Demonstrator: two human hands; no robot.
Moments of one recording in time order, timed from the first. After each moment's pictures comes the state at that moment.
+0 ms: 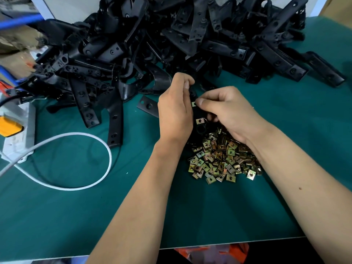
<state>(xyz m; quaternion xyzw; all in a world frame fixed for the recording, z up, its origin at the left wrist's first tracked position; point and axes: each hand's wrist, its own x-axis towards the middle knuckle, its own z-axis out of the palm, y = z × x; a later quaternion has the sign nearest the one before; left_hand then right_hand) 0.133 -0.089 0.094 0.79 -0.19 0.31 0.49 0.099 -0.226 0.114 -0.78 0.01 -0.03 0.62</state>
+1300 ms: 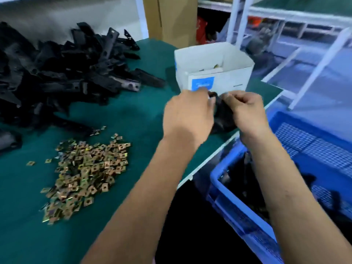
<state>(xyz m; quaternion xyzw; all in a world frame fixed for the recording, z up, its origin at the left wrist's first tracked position) -0.040 -0.353 0.159 0.84 -0.48 0.15 0.20 -0.122 -0.474 0.120 -0.68 0.32 -0.40 0.53</state>
